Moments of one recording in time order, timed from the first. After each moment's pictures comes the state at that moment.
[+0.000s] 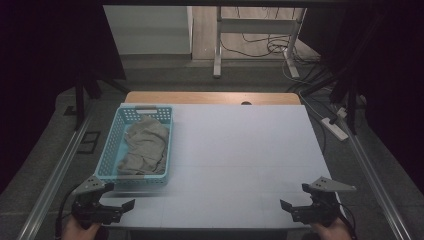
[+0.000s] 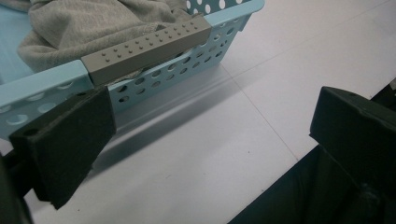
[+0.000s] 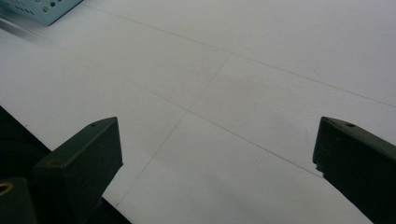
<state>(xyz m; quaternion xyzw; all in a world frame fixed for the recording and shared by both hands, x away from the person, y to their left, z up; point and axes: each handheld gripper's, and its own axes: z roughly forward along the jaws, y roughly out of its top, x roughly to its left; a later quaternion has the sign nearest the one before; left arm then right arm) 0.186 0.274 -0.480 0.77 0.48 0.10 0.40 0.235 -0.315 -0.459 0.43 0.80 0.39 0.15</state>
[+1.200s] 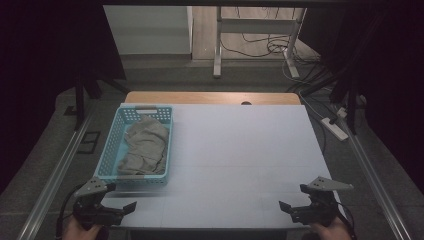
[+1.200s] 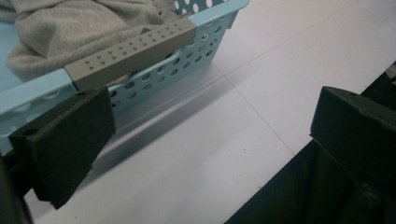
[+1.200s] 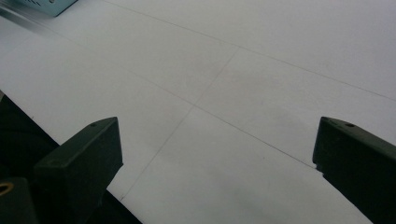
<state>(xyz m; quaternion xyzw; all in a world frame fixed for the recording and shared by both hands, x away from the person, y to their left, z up) 0.184 0.269 -0.479 0.79 0.46 0.11 0.39 0.237 -0.314 -0.460 0.42 0.81 0.39 0.13</state>
